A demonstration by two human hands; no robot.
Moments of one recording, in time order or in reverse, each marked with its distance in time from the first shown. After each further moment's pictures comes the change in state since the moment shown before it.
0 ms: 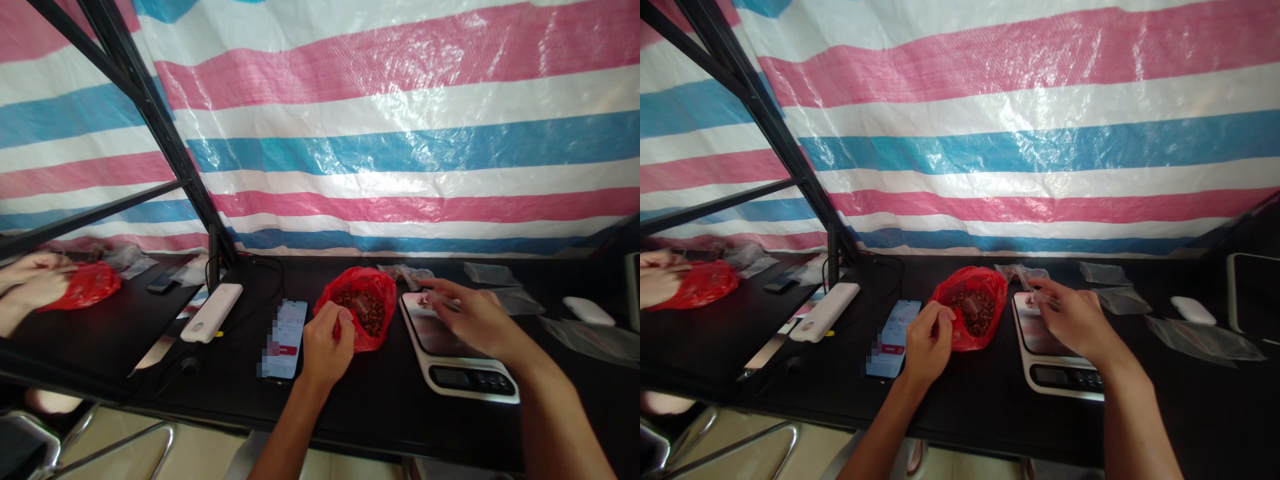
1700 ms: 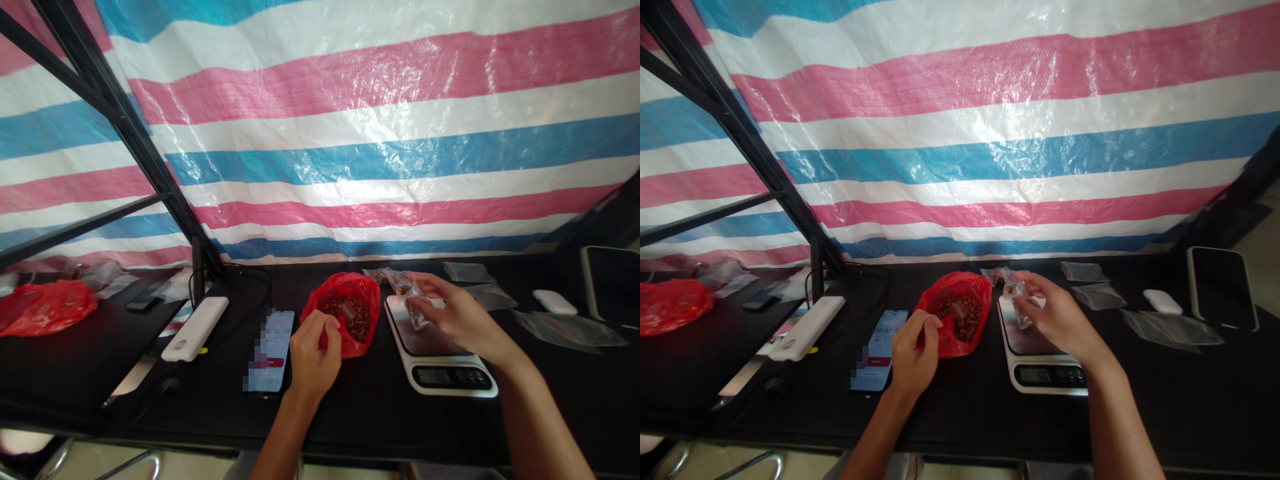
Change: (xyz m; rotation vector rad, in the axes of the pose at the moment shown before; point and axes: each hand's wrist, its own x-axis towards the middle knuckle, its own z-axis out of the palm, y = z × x) left_hand 0.000 0.004 0.003 -0.035 -0.008 0.046; right_hand -0.005 -0.007 -0.008 0.522 -0.004 0.045
